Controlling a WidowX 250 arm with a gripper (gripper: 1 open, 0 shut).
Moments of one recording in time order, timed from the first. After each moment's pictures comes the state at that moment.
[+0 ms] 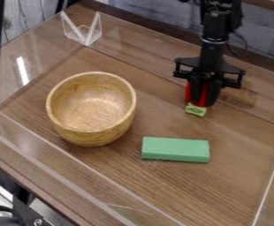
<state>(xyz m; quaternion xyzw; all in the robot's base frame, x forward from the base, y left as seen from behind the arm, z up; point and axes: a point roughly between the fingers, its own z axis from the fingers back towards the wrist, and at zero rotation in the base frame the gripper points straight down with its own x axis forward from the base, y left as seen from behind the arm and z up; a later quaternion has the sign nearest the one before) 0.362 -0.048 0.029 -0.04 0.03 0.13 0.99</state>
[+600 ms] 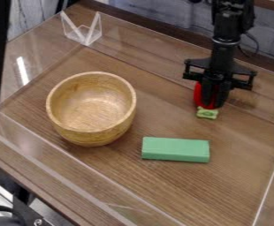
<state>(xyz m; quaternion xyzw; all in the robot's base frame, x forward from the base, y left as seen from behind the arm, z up) 0.366 -0.053 0.032 -0.03 0.03 0.13 0.99</state>
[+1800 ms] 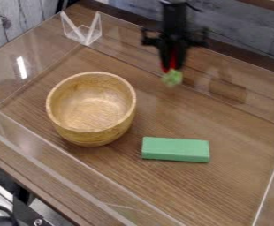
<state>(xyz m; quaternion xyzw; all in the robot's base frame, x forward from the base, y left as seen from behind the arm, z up) 0.368 0.051 0.073 -0.08 0.01 0.19 0.98</state>
